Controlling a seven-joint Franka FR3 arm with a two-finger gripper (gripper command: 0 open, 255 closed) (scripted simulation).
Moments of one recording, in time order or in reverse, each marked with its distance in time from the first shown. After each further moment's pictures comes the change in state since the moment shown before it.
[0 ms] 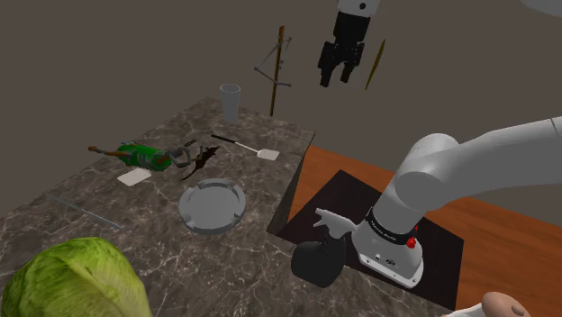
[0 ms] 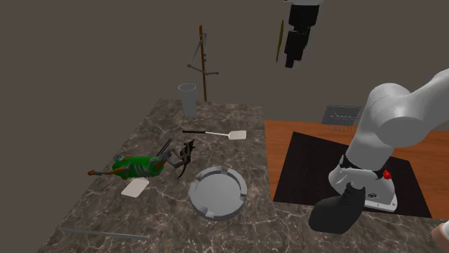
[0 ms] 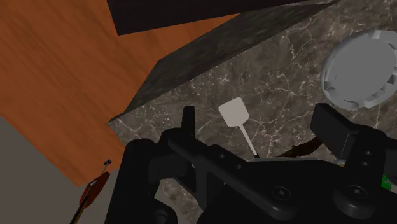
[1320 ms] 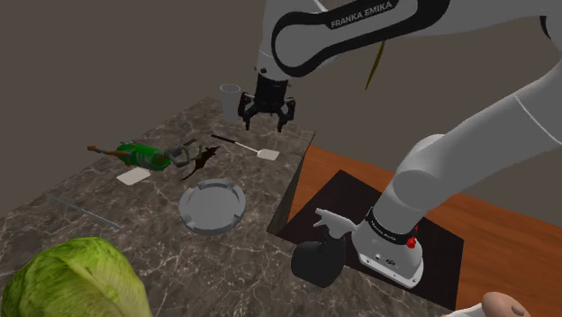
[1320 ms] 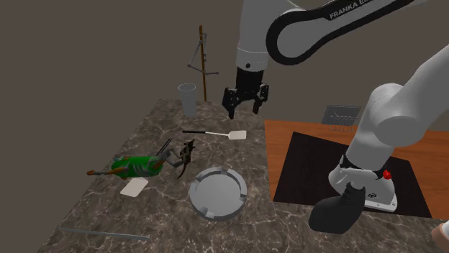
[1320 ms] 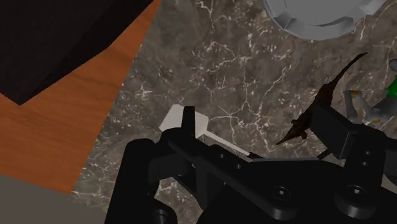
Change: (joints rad) arm -0.048 0.350 0.388 -0.122 0.200 0.569 0.737
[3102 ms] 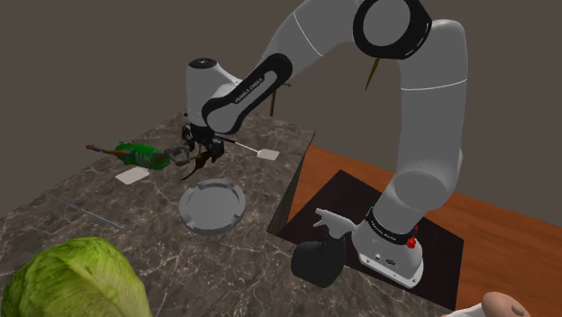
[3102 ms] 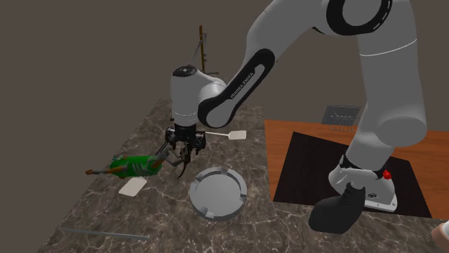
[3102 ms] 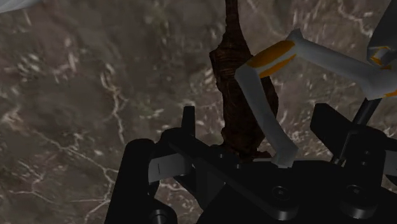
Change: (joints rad) arm 0.045 0.913 0.028 0.529 -0.532 0.383 1.019
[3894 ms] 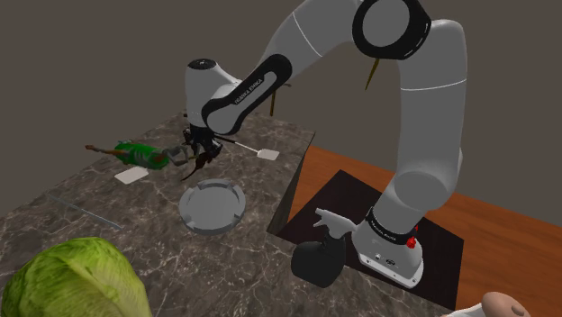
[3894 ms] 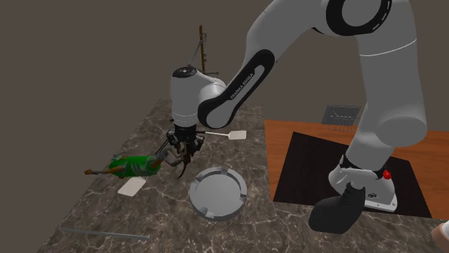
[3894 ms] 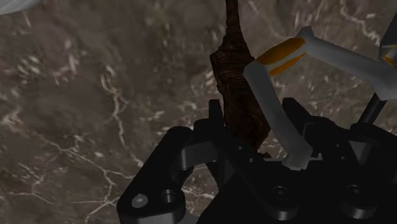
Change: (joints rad) arm 0.005 0.003 -0.002 0.001 -0.005 -0.001 0.006
